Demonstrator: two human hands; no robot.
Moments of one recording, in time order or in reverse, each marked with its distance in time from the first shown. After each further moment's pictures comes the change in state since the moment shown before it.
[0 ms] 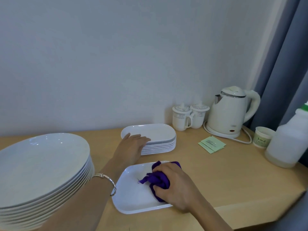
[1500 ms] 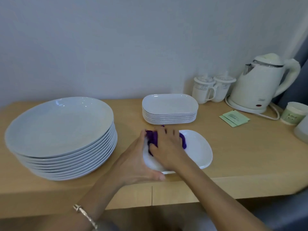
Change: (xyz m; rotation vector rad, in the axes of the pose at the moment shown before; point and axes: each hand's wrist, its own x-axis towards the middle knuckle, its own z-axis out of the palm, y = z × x) left_hand -0.134 0.019 -0.016 -0.618 -0.223 -0.192; right_hand 0.042 -0.058 0.055 -0.248 -0.093 0.207
